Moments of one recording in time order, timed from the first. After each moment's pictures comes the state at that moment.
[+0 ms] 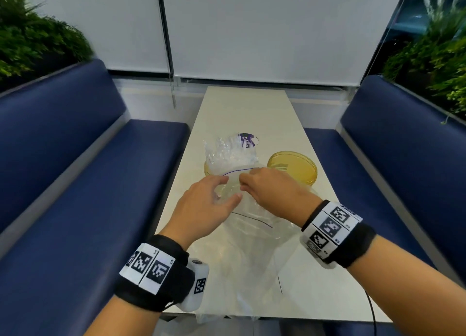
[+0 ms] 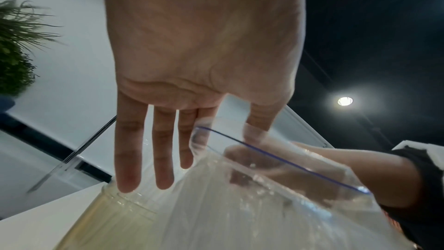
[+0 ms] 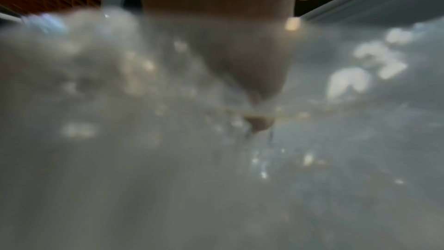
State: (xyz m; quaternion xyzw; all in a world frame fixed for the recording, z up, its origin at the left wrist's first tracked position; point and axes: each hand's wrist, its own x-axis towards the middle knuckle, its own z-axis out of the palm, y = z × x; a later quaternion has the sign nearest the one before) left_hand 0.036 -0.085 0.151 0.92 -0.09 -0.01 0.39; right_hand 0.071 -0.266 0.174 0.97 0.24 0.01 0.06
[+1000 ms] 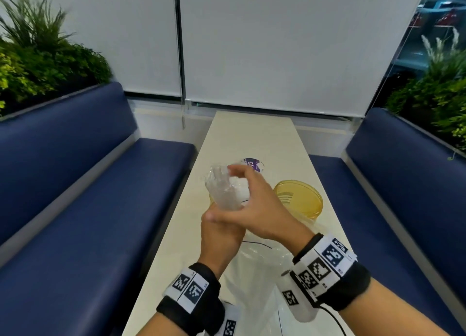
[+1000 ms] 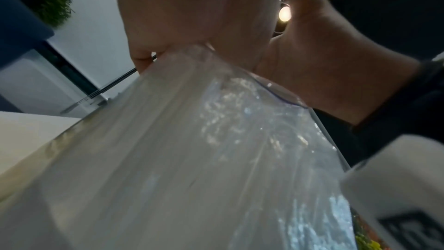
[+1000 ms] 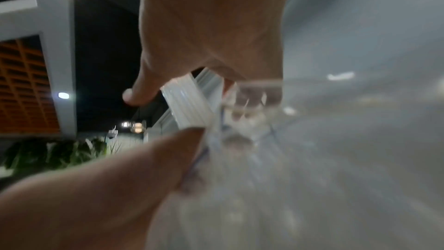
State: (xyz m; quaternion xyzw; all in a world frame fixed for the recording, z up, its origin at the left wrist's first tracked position) left_hand 0.056 -0.129 0.115 0.75 -0.05 0.18 0.63; right_hand 0.062 -0.234 0.194 0.87 0.18 0.04 -0.45
